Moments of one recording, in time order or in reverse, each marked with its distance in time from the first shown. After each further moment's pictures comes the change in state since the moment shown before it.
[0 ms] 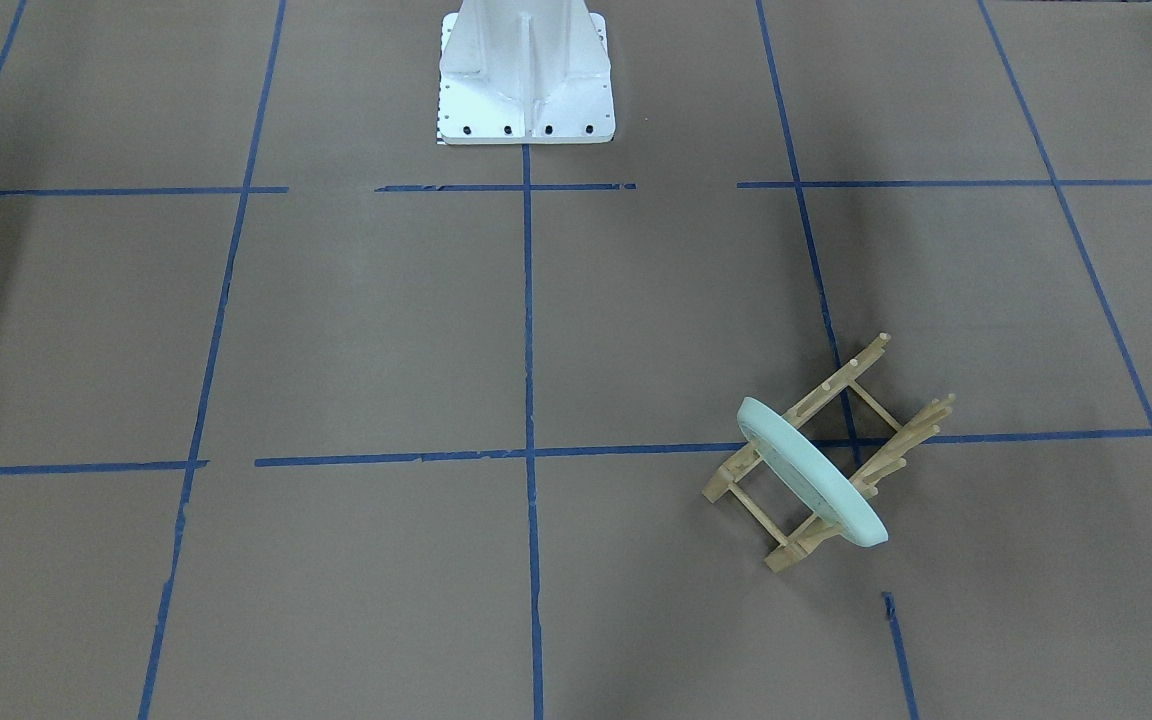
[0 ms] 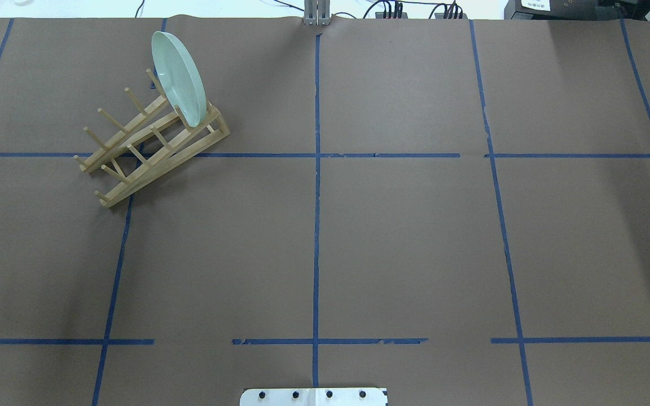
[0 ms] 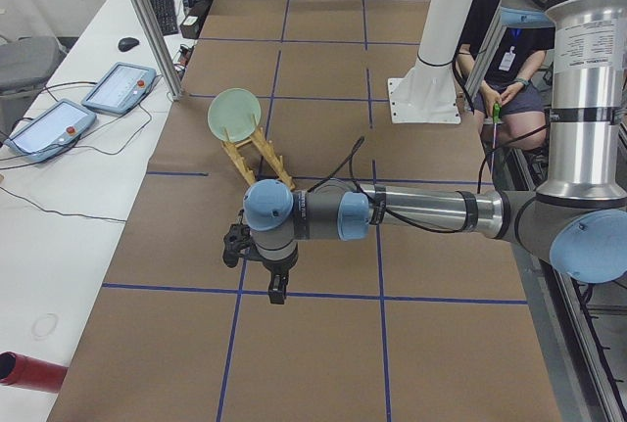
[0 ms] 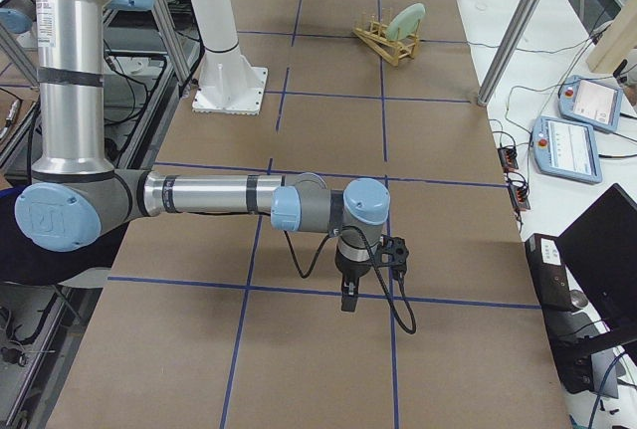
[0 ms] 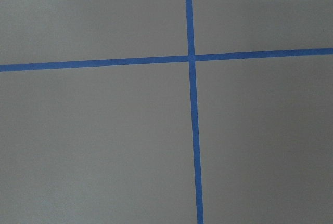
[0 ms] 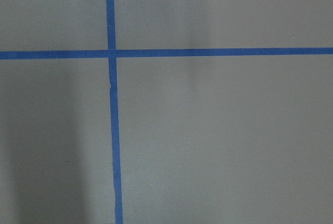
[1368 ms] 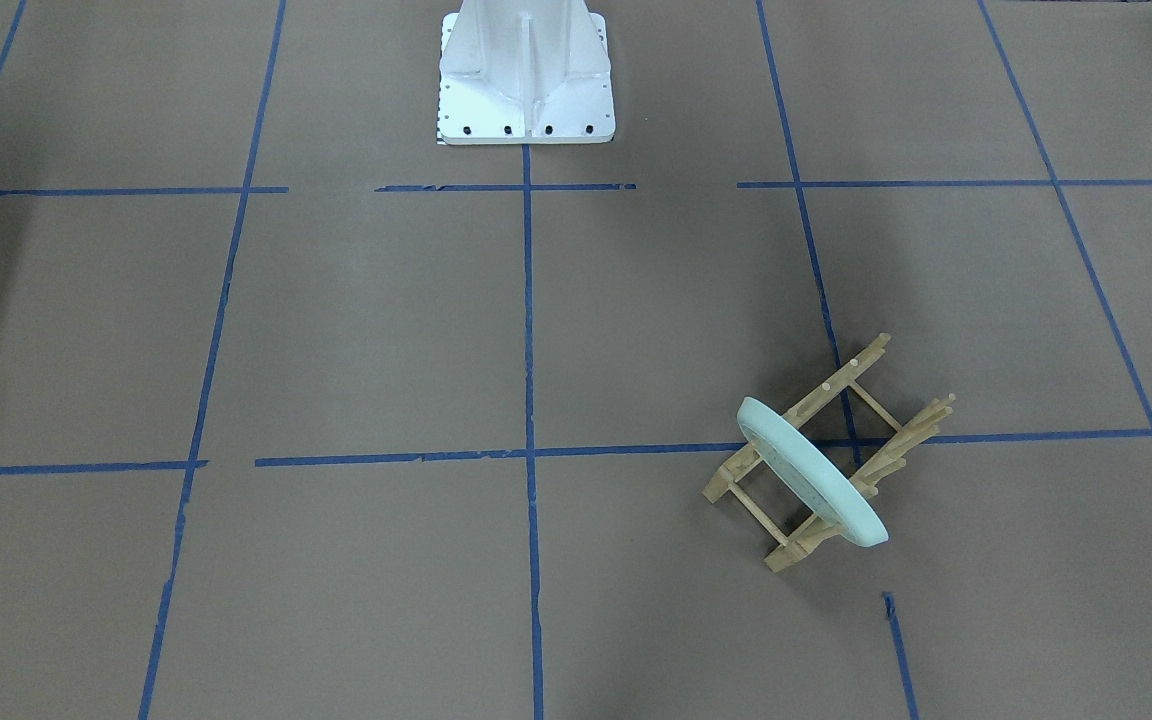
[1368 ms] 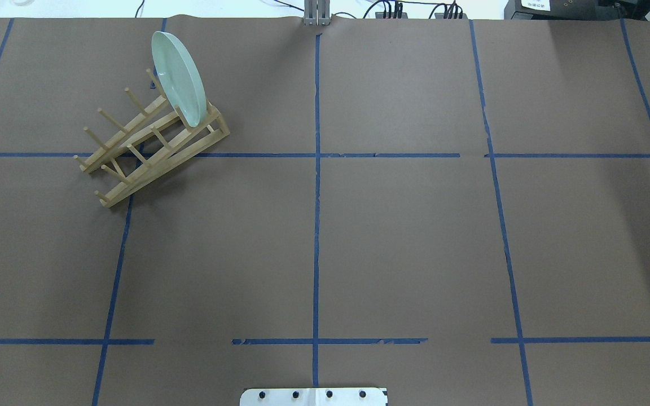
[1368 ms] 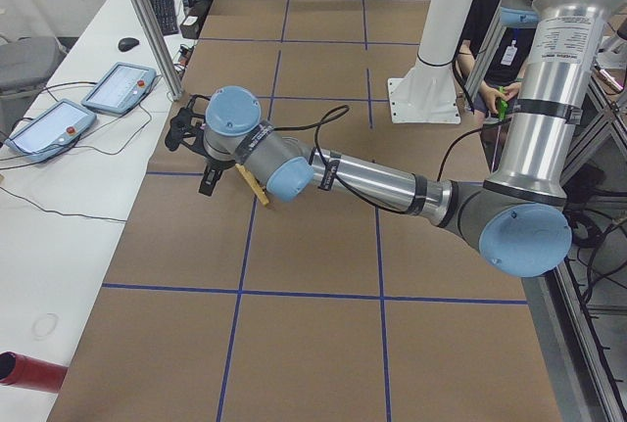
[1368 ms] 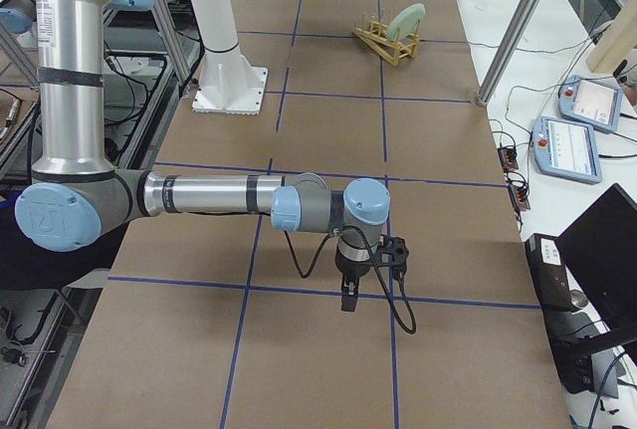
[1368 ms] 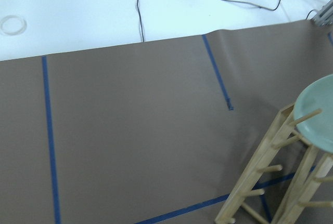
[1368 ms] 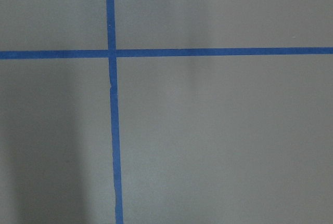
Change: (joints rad) left arm 0.055 -0.252 0.063 -0.715 -0.226 -0.674; right arm 0.000 0.000 0.000 0.000 0.000 0.001
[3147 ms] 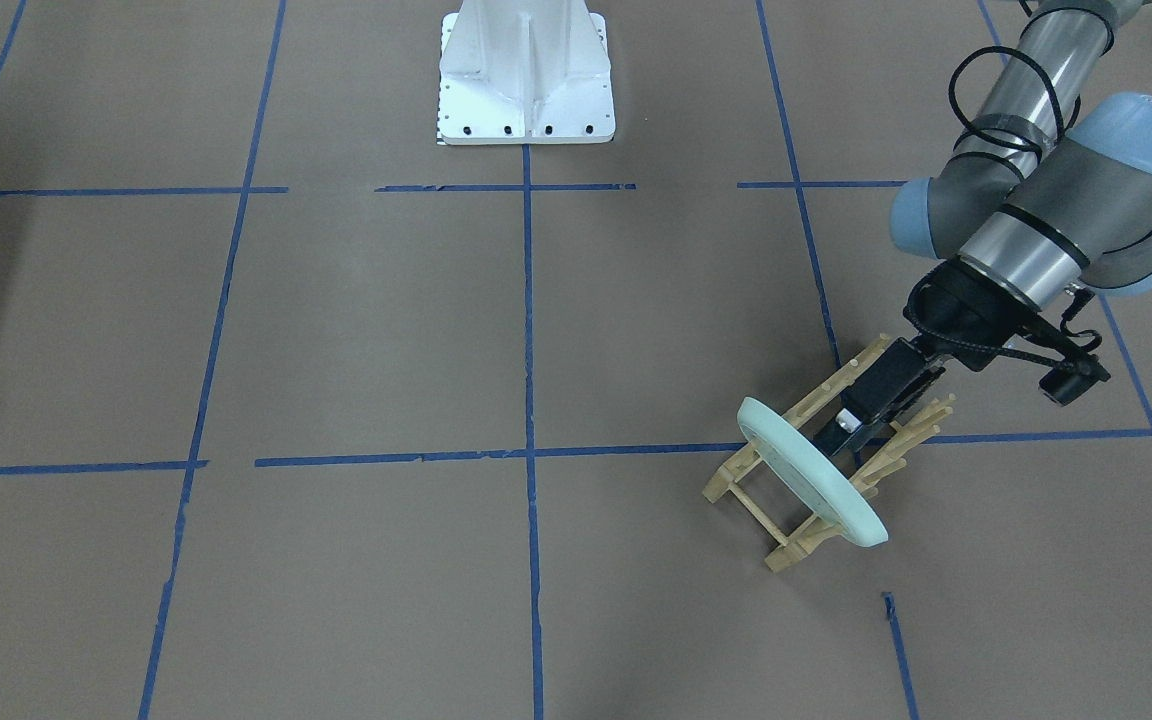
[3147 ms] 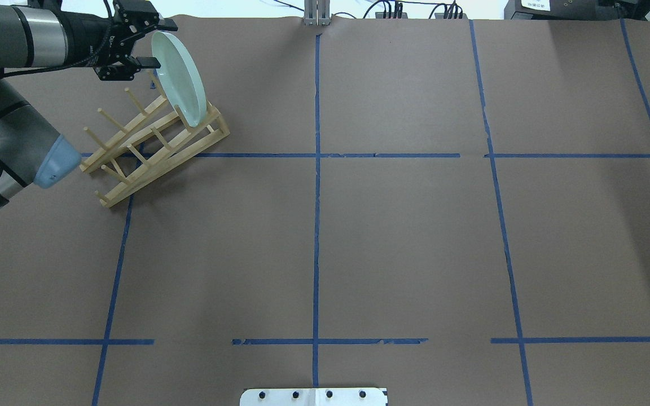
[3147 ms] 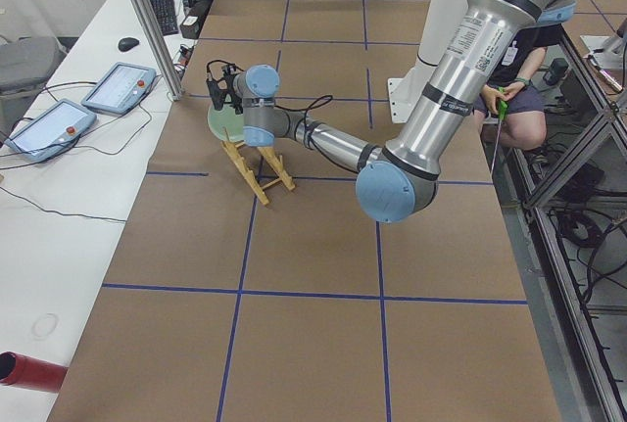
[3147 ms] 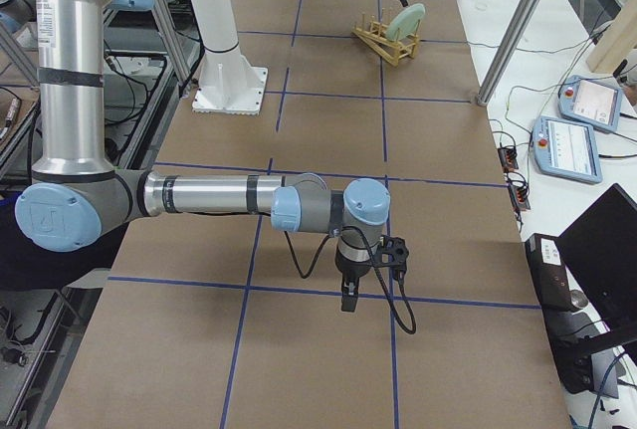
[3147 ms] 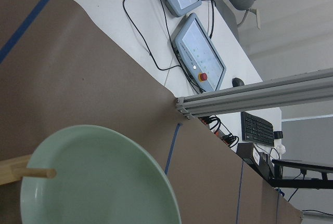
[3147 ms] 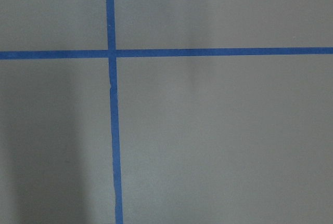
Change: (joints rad) left arm 0.556 -0.312 0.243 -0.606 0.590 -1.275; right arm 0.000 0.000 0.000 0.000 0.000 0.001
